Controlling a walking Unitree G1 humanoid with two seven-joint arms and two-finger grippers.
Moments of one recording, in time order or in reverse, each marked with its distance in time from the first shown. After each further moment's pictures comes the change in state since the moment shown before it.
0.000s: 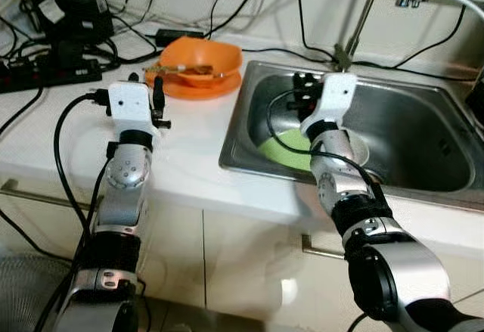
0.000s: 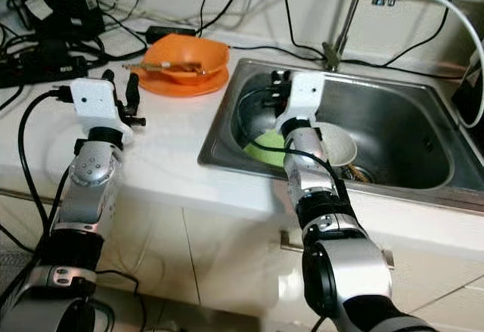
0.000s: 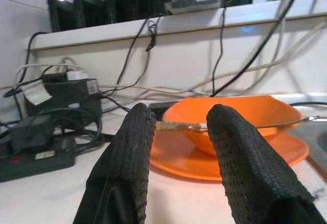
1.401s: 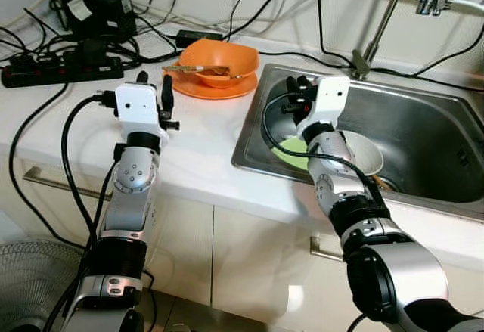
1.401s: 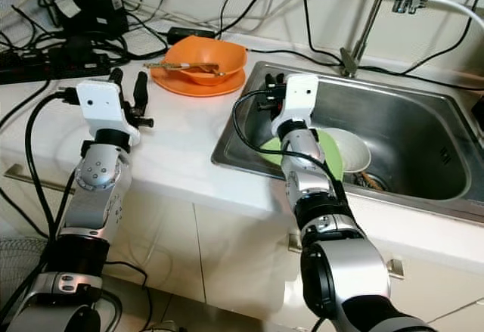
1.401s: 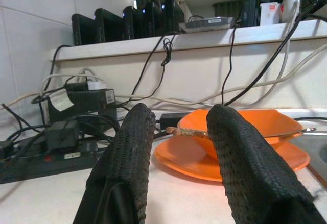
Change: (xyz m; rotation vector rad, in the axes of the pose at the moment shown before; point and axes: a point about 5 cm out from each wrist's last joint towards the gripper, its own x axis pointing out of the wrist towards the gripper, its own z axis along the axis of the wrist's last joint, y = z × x) left arm -0.006 -0.009 0.006 -0.036 -0.050 -0.024; right arm 0.000 0.003 -0.001 0.005 0.005 0.023
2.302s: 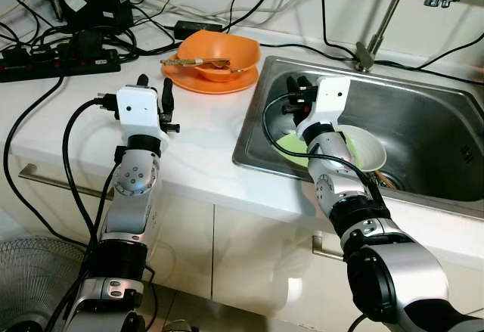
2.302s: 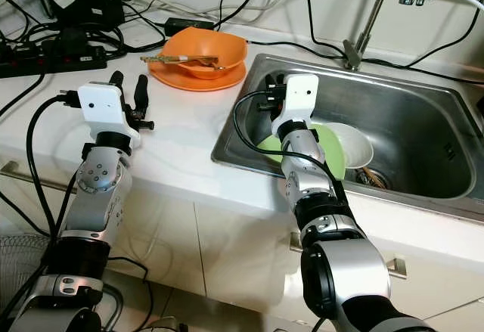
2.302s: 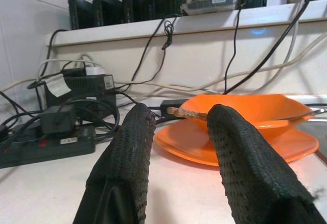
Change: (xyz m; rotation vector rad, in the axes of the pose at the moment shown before) left arm -0.002 -0.001 -0.001 -0.002 0.002 0.004; right arm -0.001 -0.001 -0.001 0.000 0.002 -0.001
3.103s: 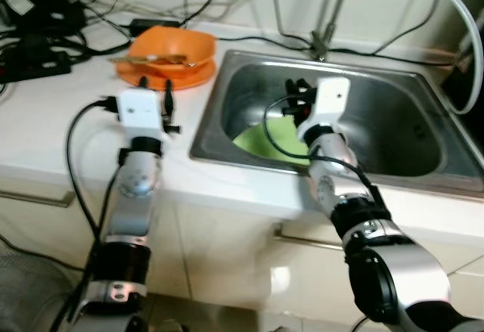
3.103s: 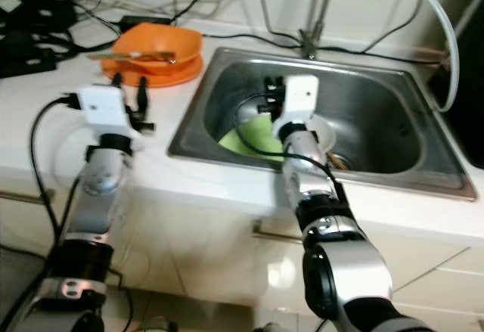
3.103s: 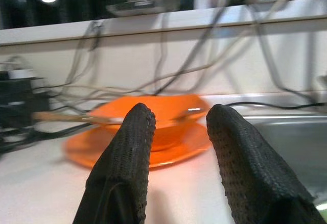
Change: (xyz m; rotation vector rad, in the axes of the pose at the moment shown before) left arm -0.003 -0.011 0.000 -0.004 -0.001 -0.017; right arm -0.003 -0.008 -0.004 -0.002 0.019 -0.007
